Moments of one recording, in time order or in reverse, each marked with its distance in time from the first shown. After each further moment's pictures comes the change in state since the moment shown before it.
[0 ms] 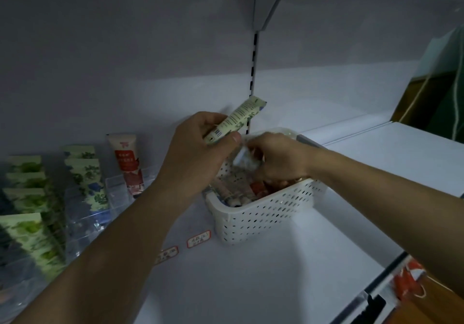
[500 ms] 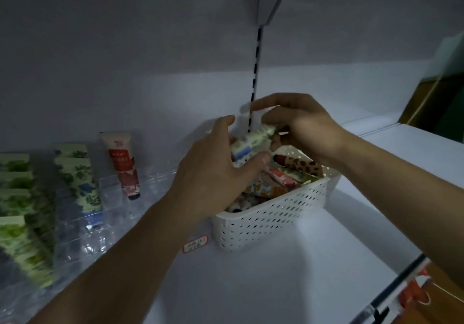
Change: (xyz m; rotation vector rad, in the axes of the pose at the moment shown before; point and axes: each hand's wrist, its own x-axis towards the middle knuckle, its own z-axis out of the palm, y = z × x) left_hand -0.004 -0.014 0.019 0.432 -0.108 0.113; right_hand -0.009 0.005 -0.030 0.991 0.333 -0.025
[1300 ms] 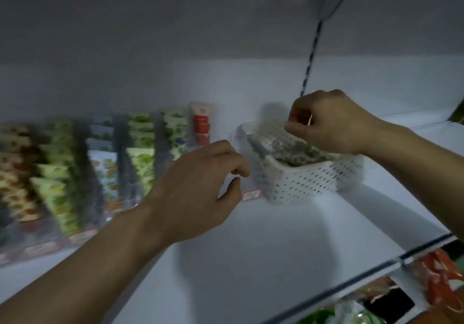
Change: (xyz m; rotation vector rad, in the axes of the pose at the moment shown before) left_hand -0.122 -0.028 -0.093 0.360 -0.028 0.313; right_hand -0.035 -0.032 0.048 -1.131 -0.103 -0.288
